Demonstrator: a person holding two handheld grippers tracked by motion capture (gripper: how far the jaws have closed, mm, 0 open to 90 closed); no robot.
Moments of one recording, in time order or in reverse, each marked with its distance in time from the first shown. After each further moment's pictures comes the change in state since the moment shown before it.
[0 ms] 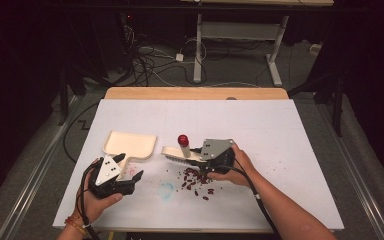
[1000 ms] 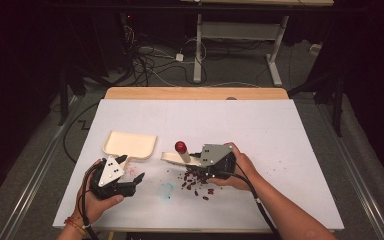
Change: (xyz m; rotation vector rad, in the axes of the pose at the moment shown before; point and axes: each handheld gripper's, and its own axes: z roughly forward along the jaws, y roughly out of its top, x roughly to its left) left arm -0.002 0.001 0.000 0.017 0.001 0.043; right arm 0.015 0.010 -0.017 0.013 0.002 0.002
